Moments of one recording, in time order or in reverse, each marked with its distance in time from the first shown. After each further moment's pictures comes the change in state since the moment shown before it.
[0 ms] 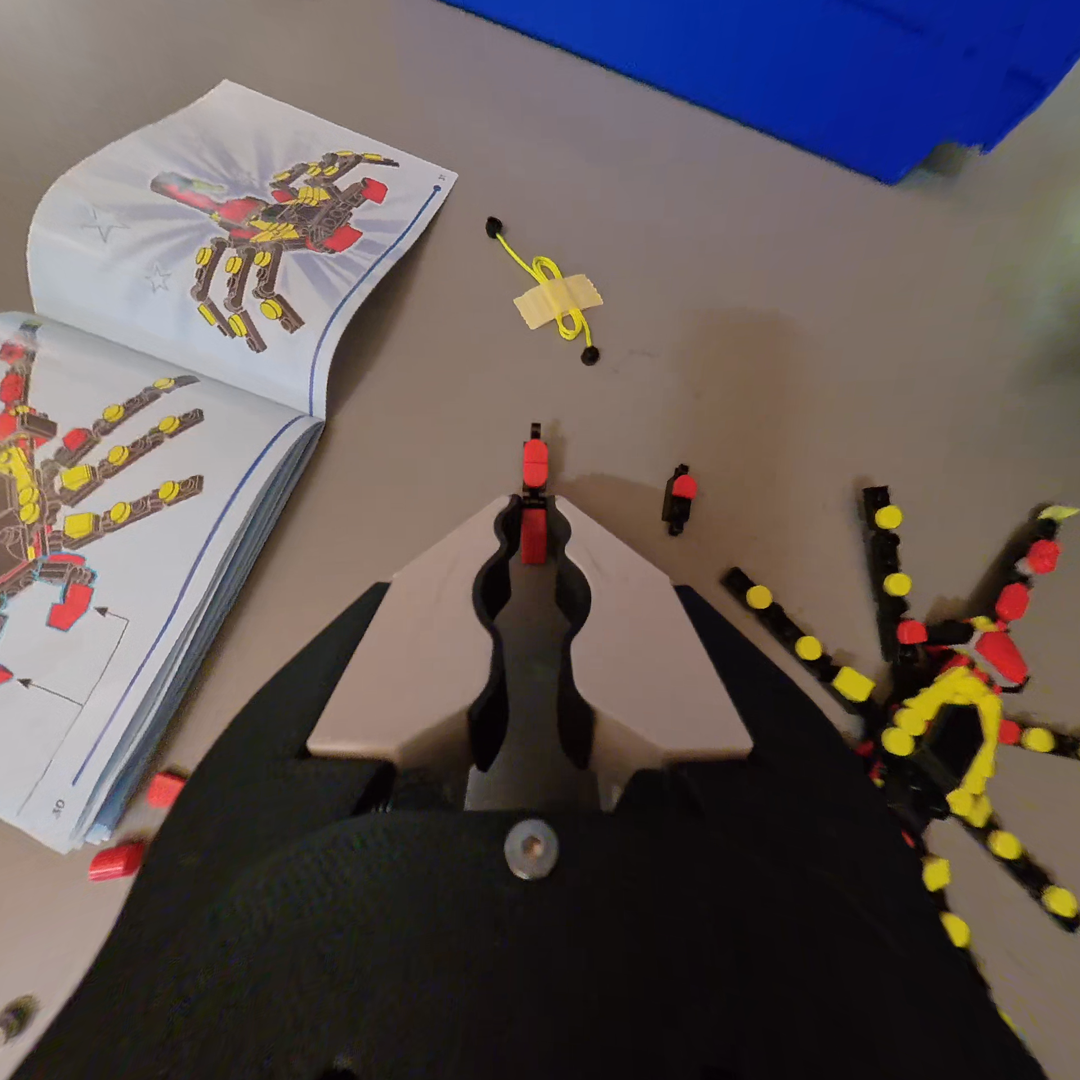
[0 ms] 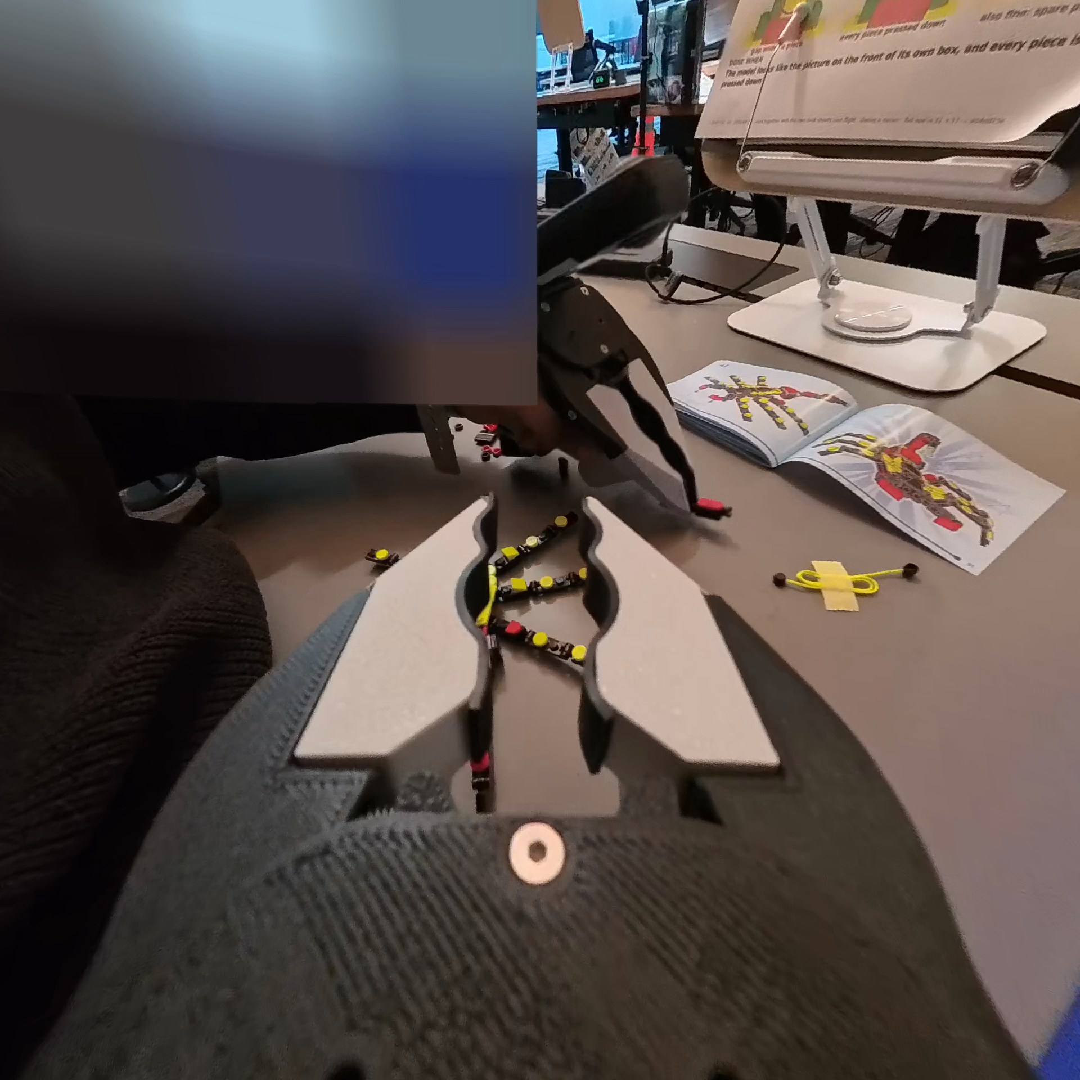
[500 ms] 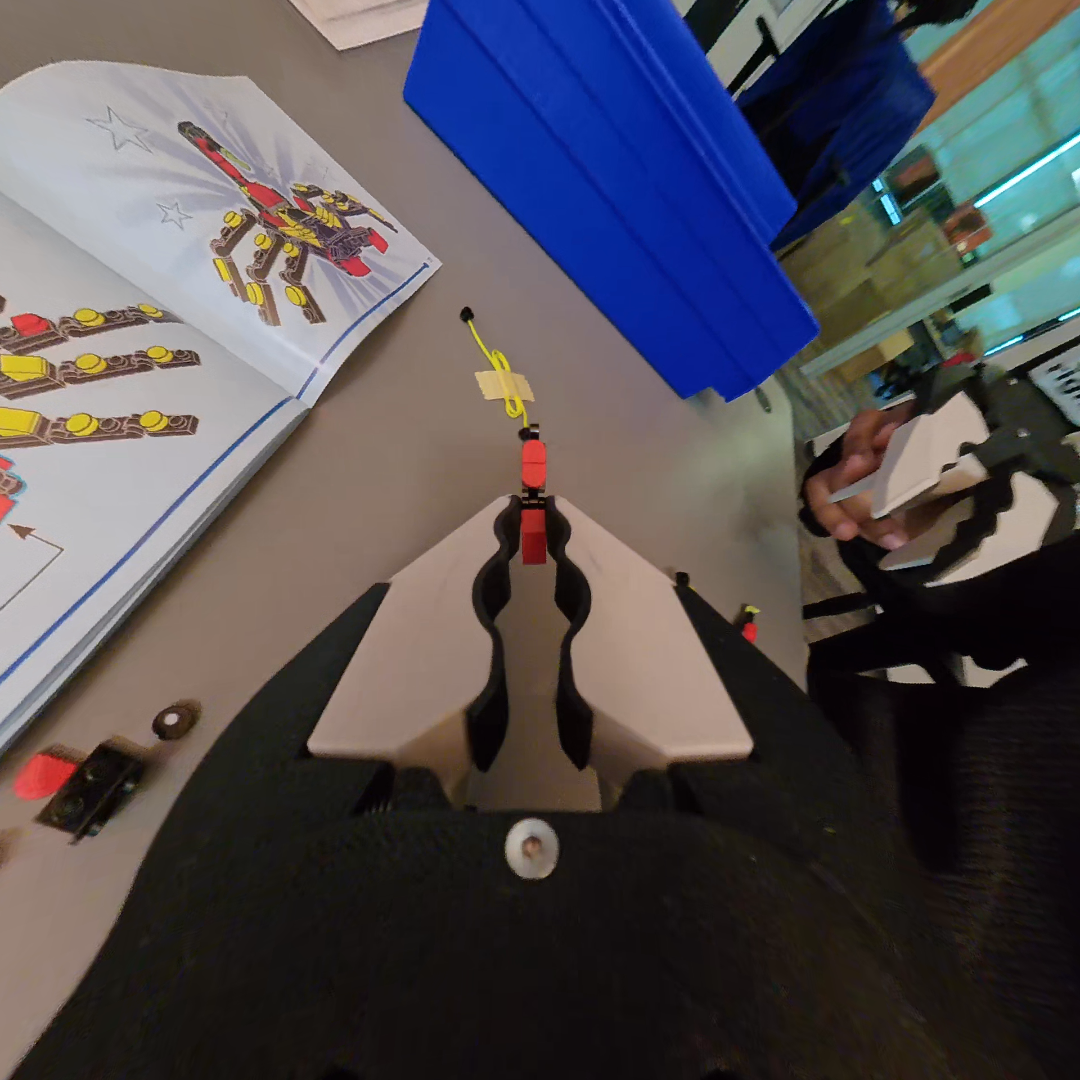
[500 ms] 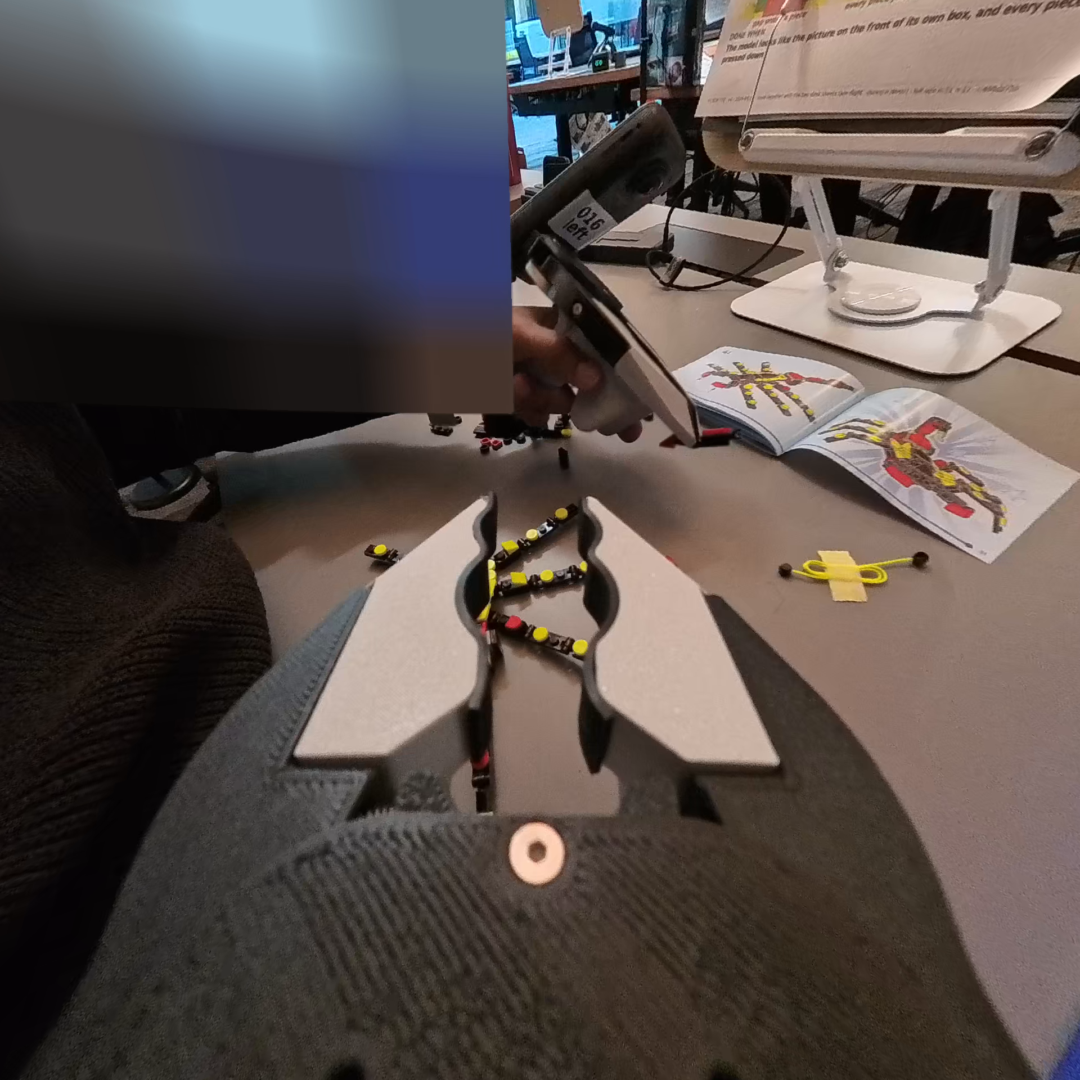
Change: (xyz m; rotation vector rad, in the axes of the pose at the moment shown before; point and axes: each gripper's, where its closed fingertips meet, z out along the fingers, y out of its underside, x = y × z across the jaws) left arm 0.000 -0.026 -0.031 0.186 0.324 -0.425; right arm 0.002 0.005 0.003 -0.015 -0.001 0.017
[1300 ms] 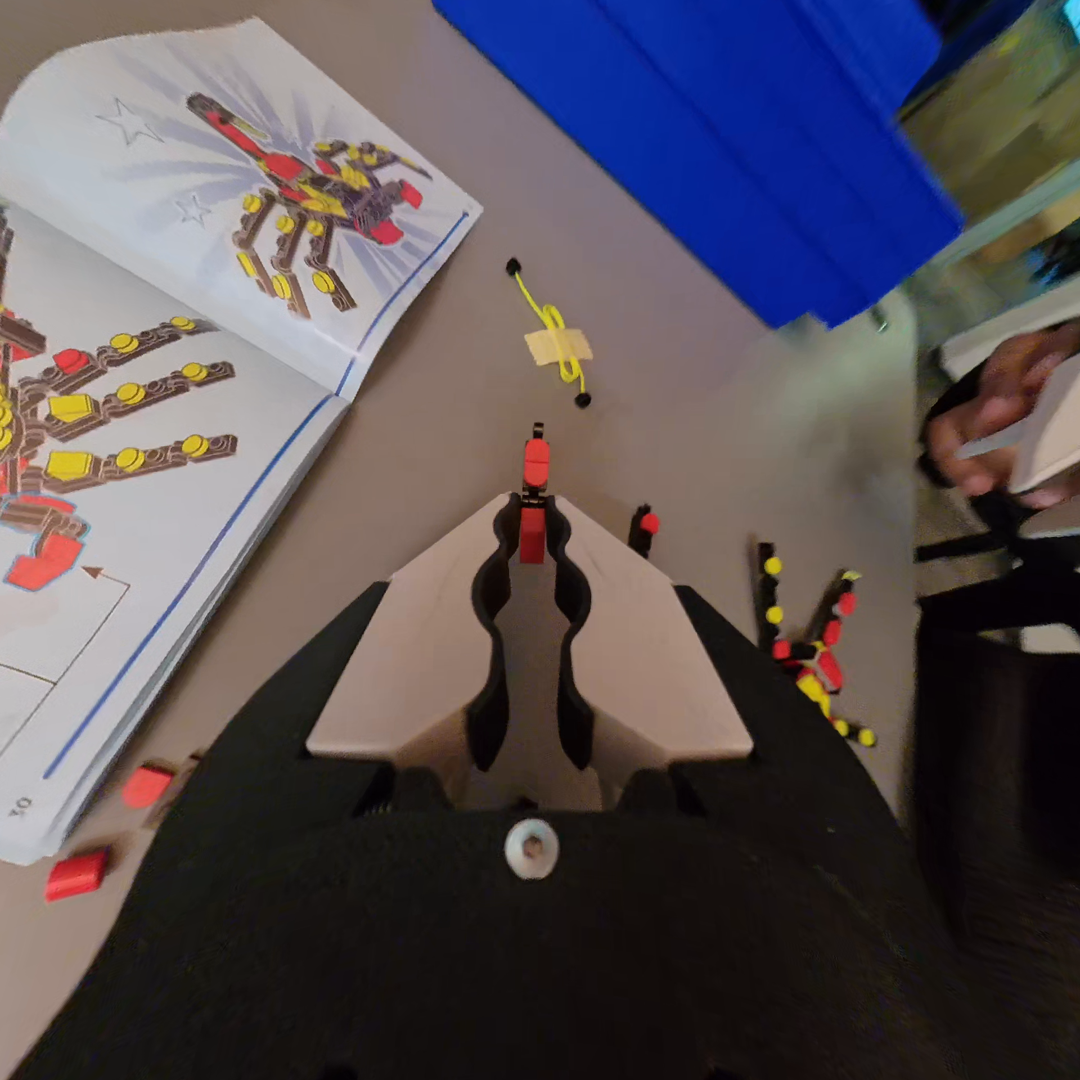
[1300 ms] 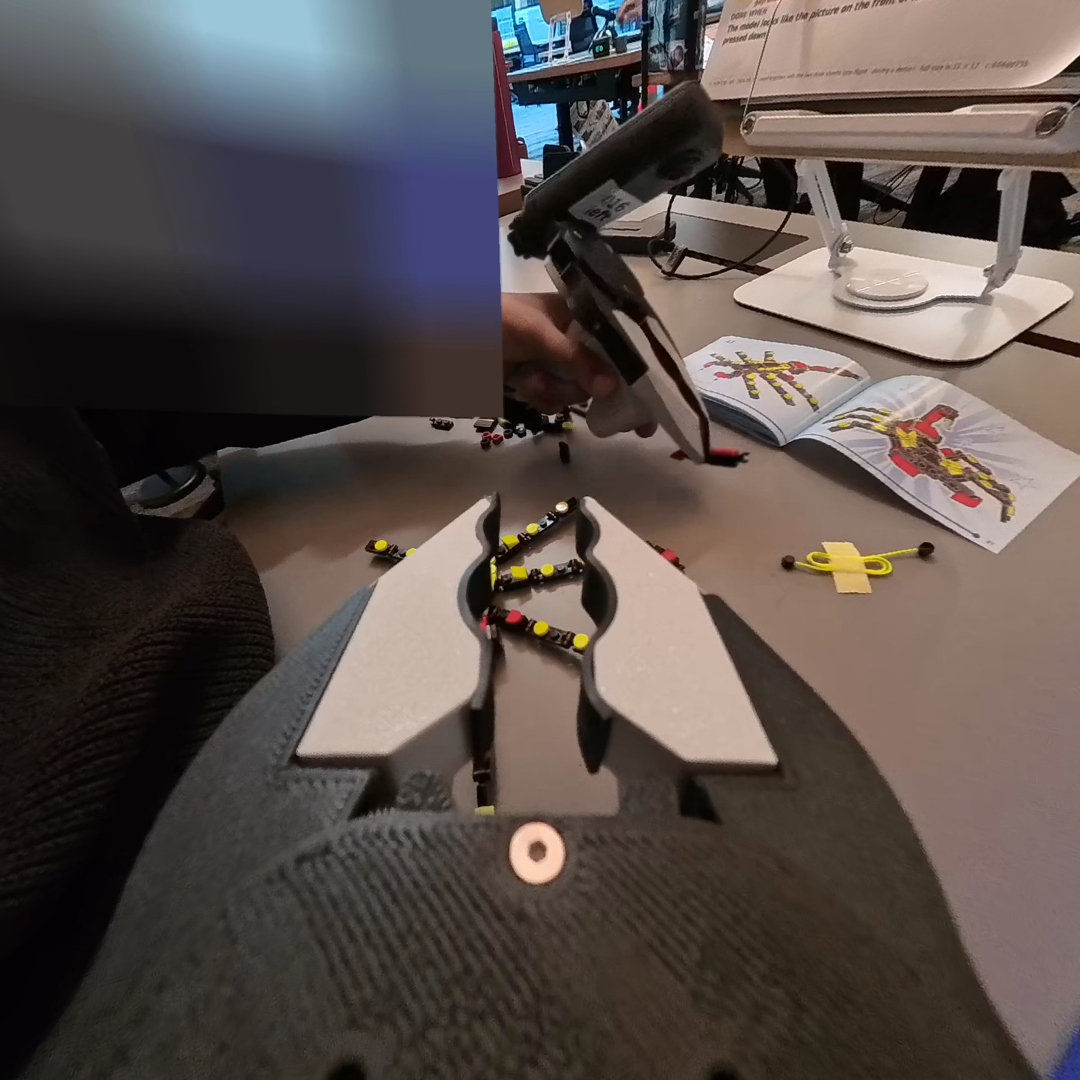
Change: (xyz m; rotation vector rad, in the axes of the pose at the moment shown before) left arm -0.019 0.010 0.010 -0.143 -0.127 0.120; right arm 0.001 0.003 0.001 -0.013 -0.004 0.014
